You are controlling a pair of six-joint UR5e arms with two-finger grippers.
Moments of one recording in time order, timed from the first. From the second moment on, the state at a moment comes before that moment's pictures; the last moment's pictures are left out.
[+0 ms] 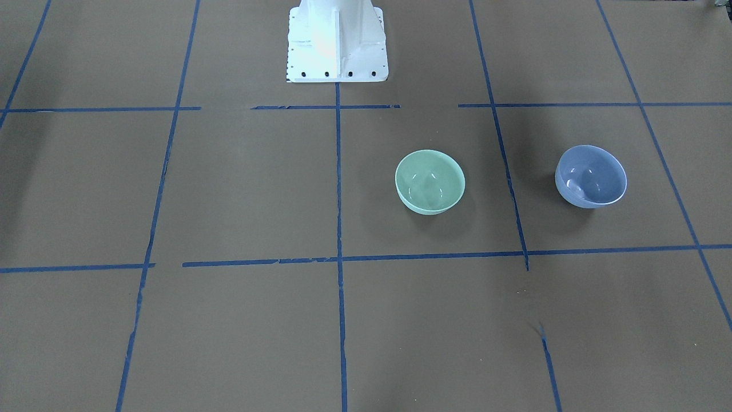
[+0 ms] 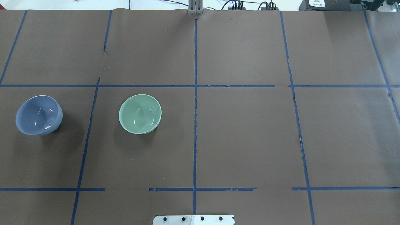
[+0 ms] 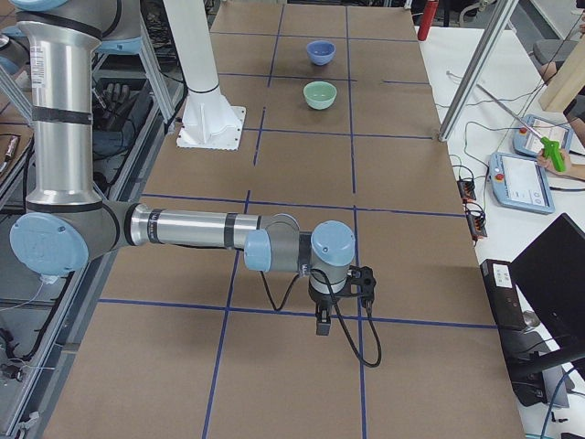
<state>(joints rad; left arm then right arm) -1.57 -1.57 -1.70 -1.62 -2.34 0.05 1.58 -1.63 1.62 -1.55 2.28 0.03</state>
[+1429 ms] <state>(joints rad) -1.02 -1.46 -1.64 -2.30 -2.18 -0.88 1.58 -1.63 1.62 -1.55 2.27 0.03</state>
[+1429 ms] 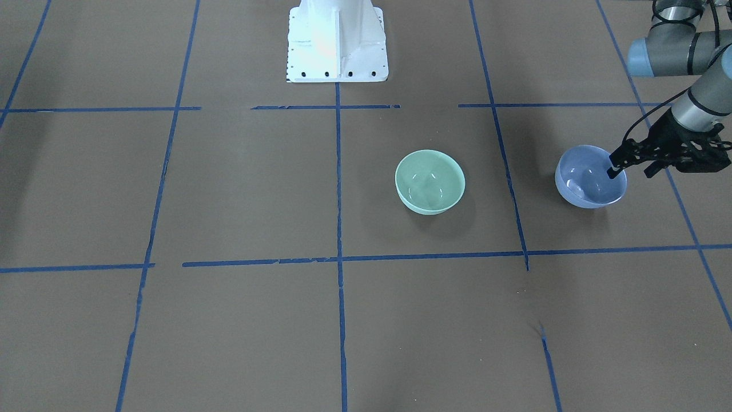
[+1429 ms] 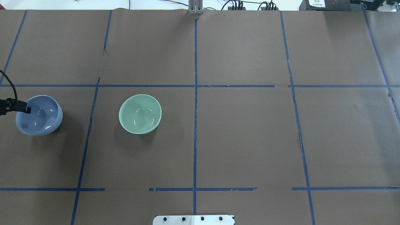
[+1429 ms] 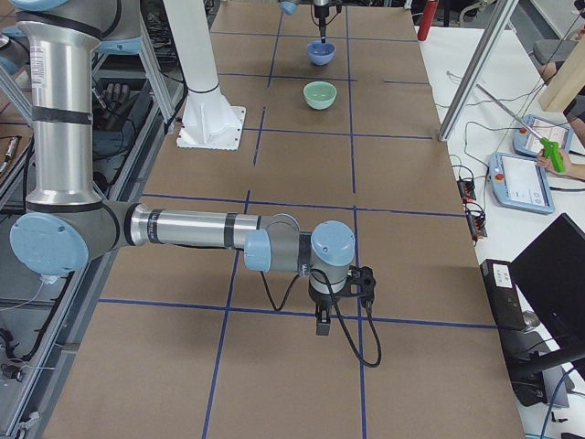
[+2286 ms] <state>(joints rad) -0.99 -1.43 -1.65 -2.36 -2.17 -0.85 1.58 -1.63 1.62 -1.55 2.28 0.03</state>
